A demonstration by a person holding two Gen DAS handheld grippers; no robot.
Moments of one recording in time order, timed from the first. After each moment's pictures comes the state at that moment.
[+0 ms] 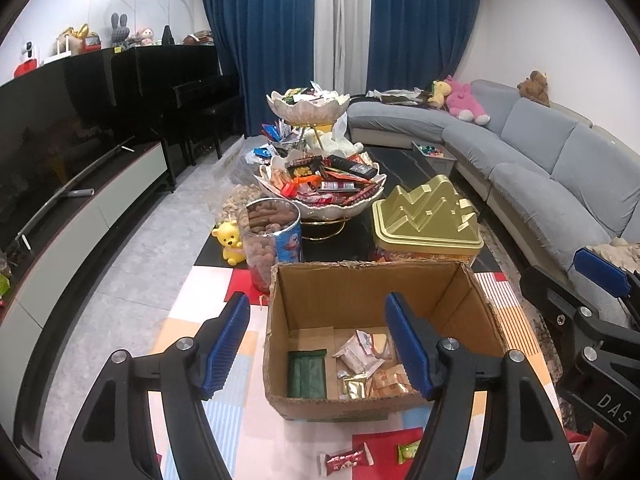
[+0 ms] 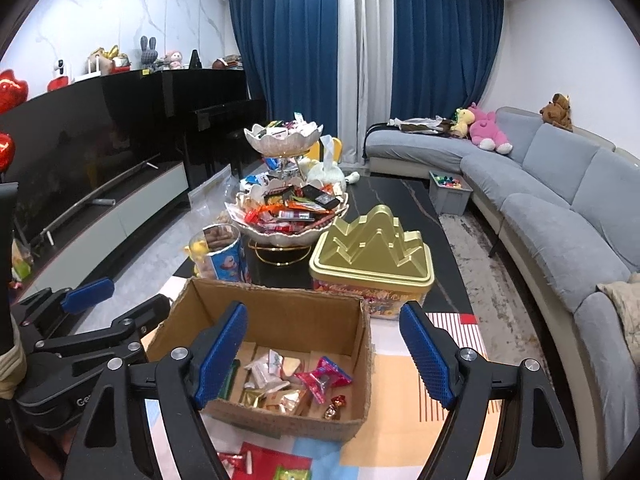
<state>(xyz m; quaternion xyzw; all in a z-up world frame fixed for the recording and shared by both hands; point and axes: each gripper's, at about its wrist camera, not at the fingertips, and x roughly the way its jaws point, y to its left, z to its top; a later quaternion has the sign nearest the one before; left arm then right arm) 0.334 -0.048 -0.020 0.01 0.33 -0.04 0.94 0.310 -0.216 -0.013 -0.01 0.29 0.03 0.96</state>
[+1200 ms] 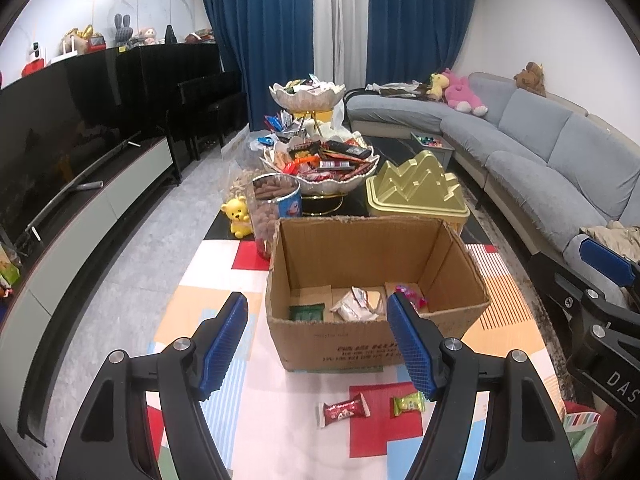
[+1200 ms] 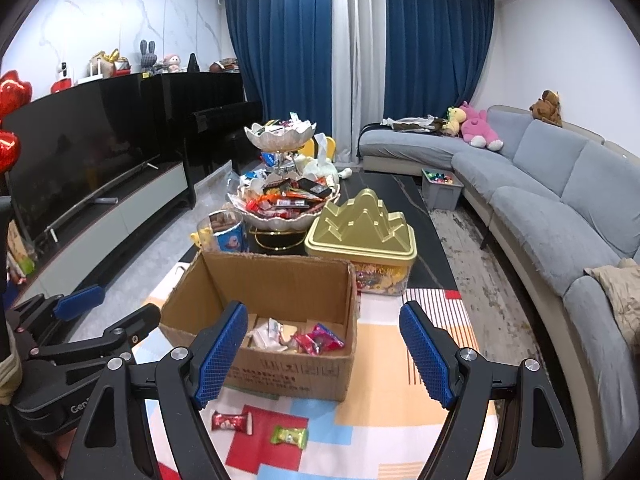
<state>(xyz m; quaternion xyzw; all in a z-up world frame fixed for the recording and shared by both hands) 0.270 -0.053 -0.028 0.02 0.34 -0.03 0.94 0.248 -0.226 -0.022 -0.01 0.29 0.02 0.96</state>
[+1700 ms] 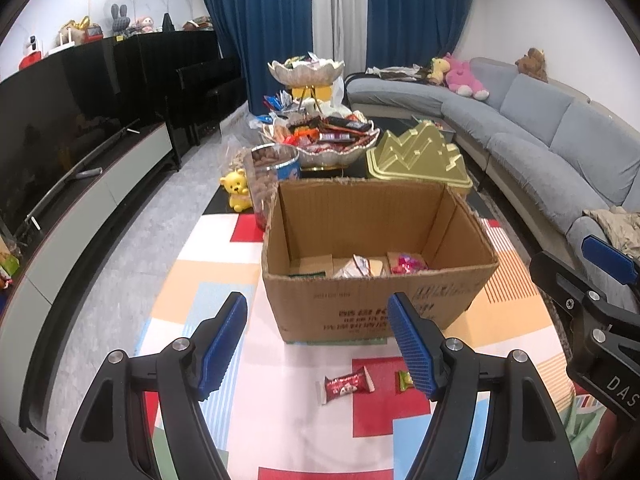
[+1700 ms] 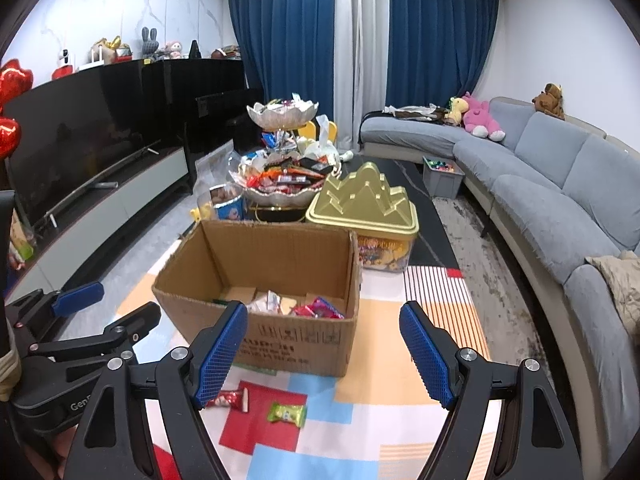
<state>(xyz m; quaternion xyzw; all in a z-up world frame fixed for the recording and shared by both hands) 0.257 -0.053 -0.060 0.03 0.37 -0.03 0.93 0.236 -0.224 -0.051 -0.01 0.32 0.02 0.95</state>
